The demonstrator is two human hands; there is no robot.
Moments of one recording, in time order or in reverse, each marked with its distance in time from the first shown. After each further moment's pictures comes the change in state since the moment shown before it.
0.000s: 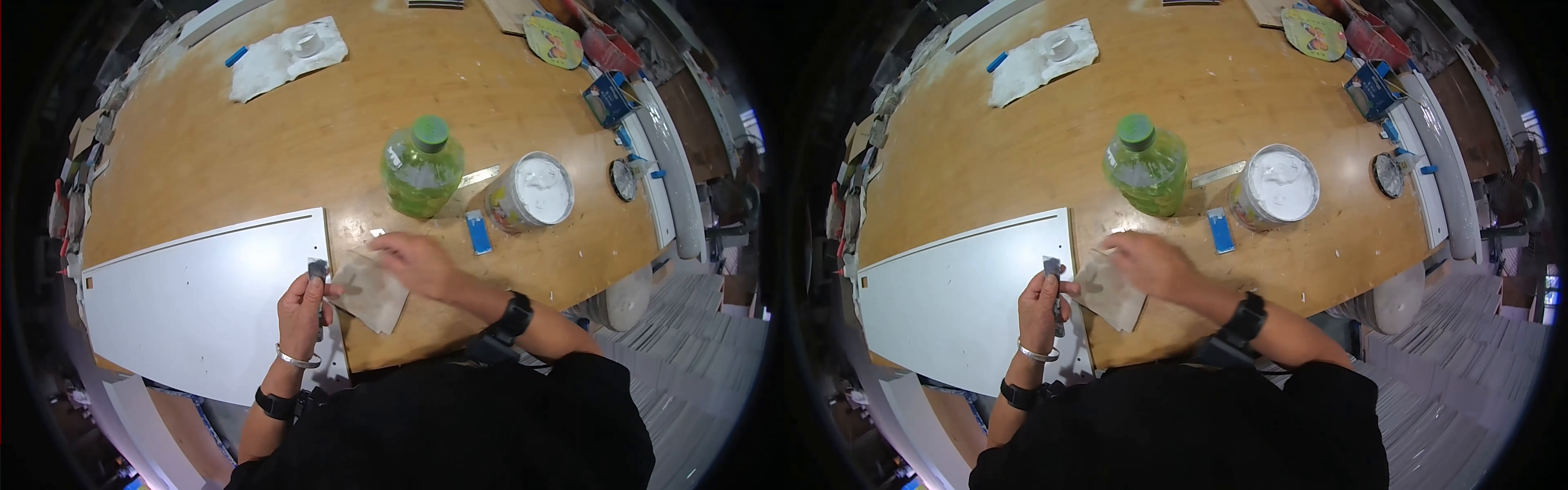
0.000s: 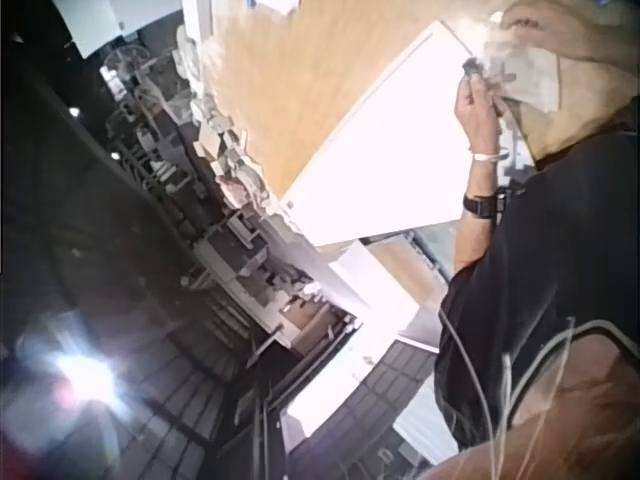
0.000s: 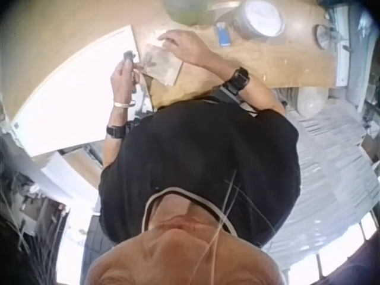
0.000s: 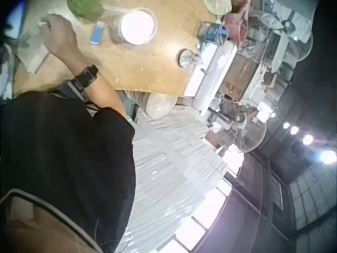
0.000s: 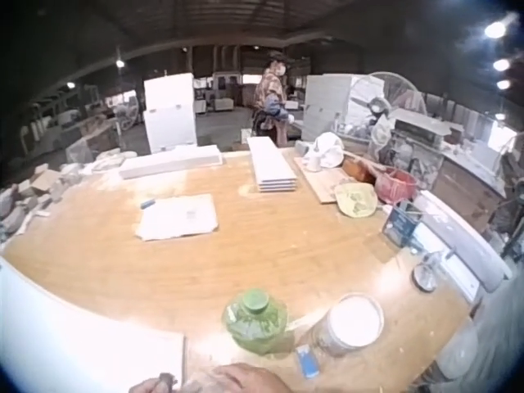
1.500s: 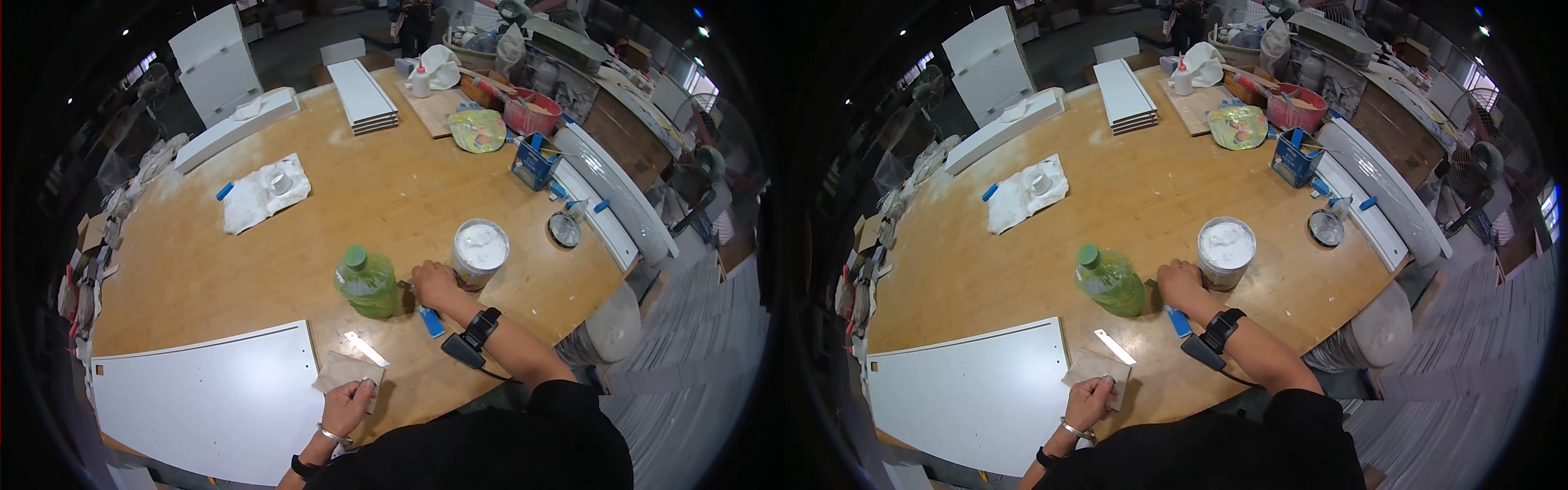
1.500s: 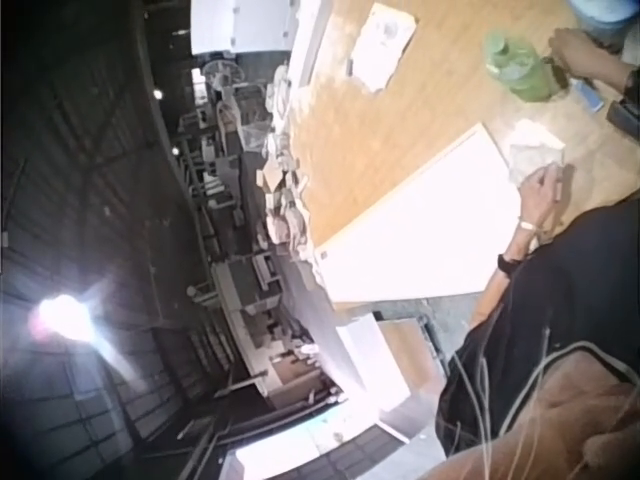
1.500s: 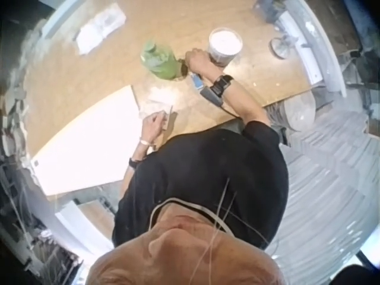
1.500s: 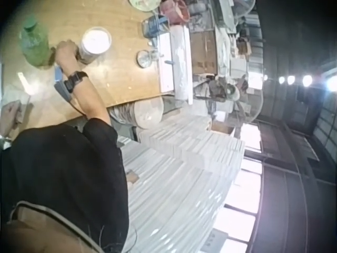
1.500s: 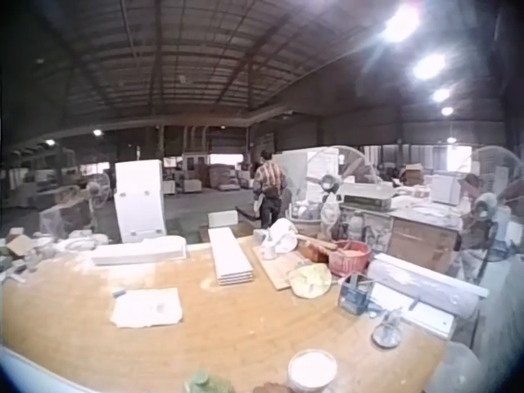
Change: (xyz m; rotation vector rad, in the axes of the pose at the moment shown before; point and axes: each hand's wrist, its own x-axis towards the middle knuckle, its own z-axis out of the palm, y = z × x) left_hand -0.025 -0.009 0.060 0.360 -0.304 0.090; right_hand 0.023 0.074 -0.109 -0.972 0.237 0.056
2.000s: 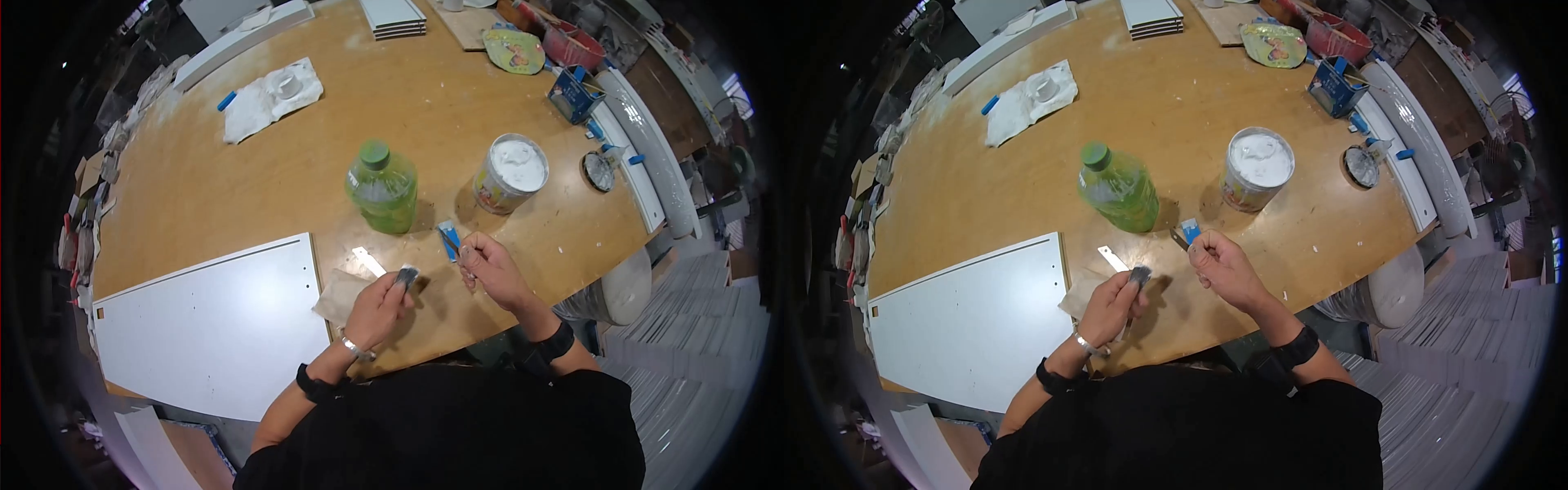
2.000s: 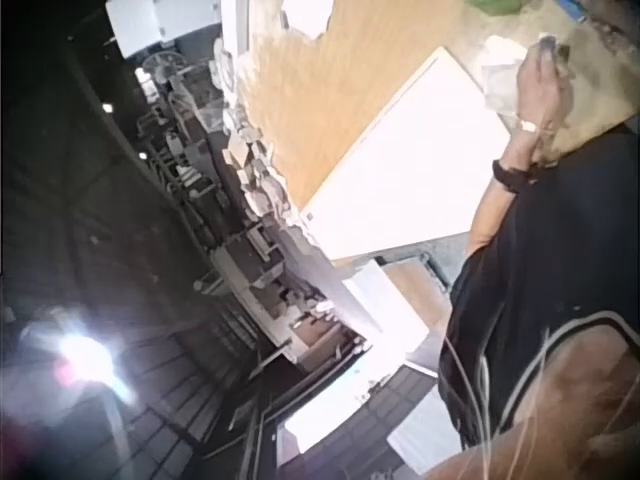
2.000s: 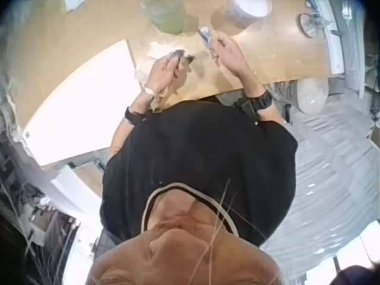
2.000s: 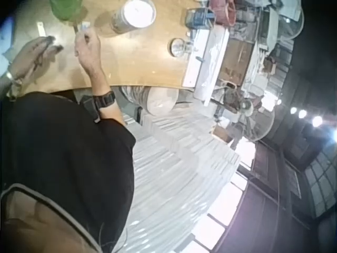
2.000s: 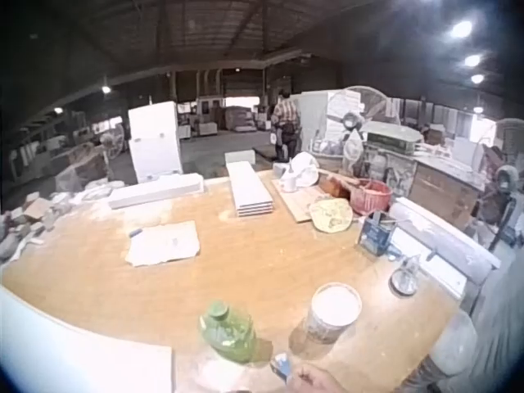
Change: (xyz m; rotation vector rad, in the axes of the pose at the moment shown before) left_hand 0.041 0.026 0.026 -0.148 -0.200 0.064; right_hand -0.115 -0.024 -0.048 1.705 -0.119 0.304
